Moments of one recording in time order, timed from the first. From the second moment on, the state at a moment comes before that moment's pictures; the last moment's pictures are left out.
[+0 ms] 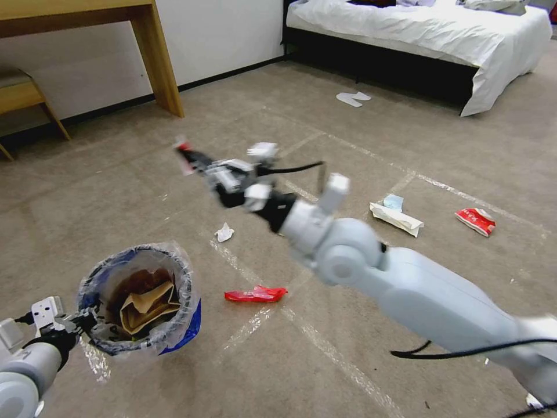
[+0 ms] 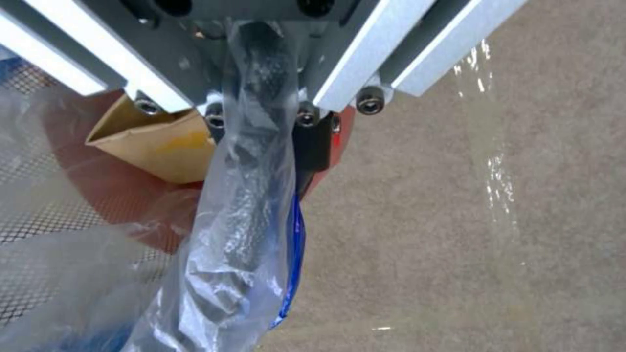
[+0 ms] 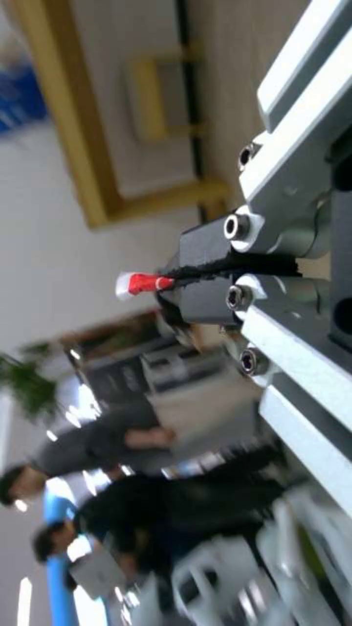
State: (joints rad) left arm 1.65 -1.20 -1.07 -2.24 -0.99 0.74 -0.32; right arm -0.16 1.15 -0.65 1.97 1.28 0.01 0.01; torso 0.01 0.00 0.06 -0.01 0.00
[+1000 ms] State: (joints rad) left arm 1.63 -1.17 -1.09 -2.21 -1.01 0.73 -0.32; right arm -0.04 1.25 -0.92 1.89 1.25 -0.27 0.25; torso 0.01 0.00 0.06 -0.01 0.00
